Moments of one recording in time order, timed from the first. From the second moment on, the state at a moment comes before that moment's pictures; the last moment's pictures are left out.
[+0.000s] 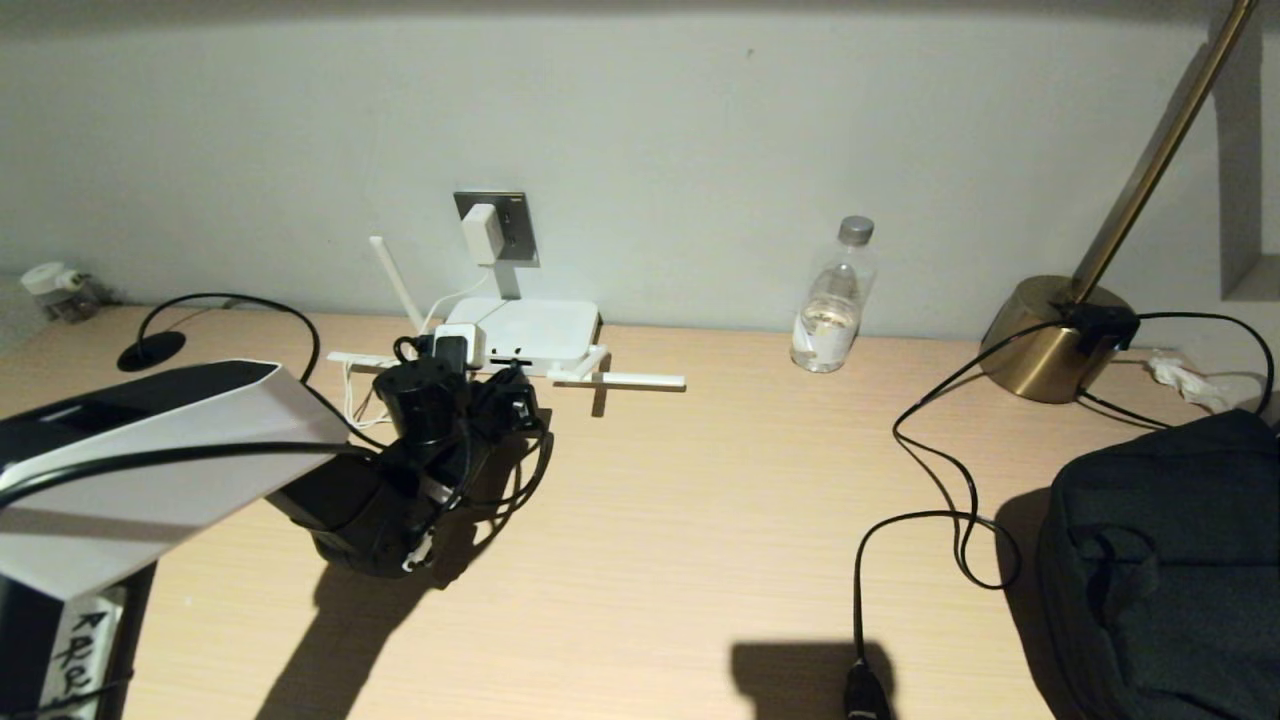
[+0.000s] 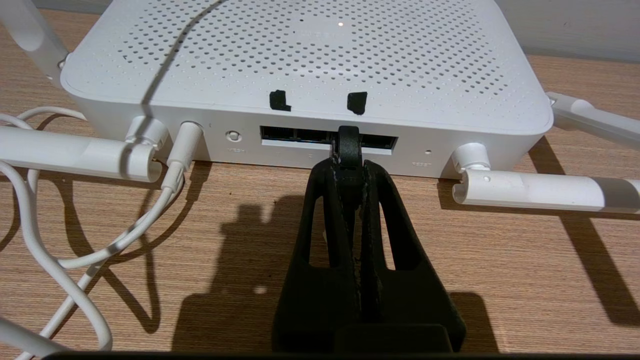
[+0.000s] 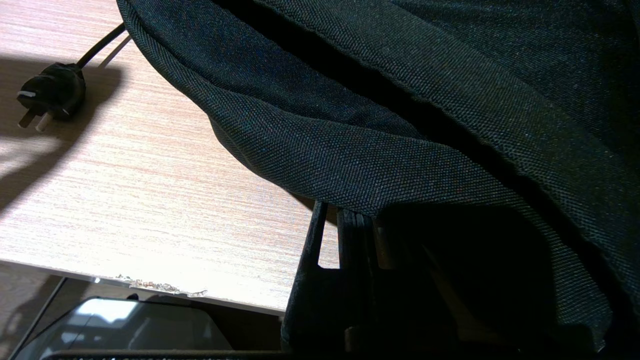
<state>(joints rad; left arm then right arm) -0.31 2.26 -1.03 -1.28 0.21 0.00 0.00 0.00 -0.08 0.22 0.05 -0.06</state>
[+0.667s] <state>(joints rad) -0.30 2.27 -1.04 -1.29 0.21 0.00 0.00 0.00 -0.08 0.22 0.05 -0.06</state>
